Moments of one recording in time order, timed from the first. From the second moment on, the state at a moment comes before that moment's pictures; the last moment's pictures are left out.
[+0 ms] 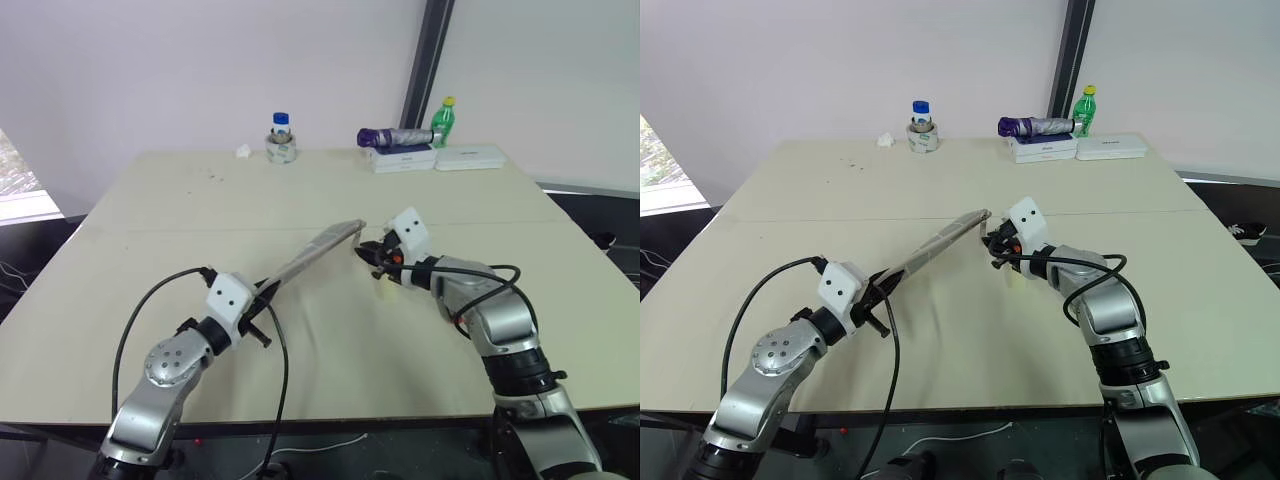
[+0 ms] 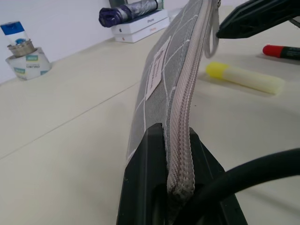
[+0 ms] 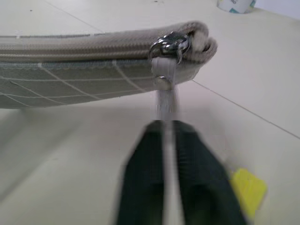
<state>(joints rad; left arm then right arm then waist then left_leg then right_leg) -0.13 0.42 -0.07 -0.34 -0.19 0.22 -0.43 -0.64 -0.41 0.05 -0.04 0.22 0.68 0.60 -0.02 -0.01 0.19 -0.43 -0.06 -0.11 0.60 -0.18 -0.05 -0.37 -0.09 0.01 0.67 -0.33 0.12</state>
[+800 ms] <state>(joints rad) -0.20 0.26 -0.14 -0.32 -0.10 0.30 -0.35 -0.57 -0.37 0.26 -0.33 0.31 0.77 0.68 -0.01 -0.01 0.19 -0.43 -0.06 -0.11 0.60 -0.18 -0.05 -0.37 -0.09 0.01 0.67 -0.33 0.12</state>
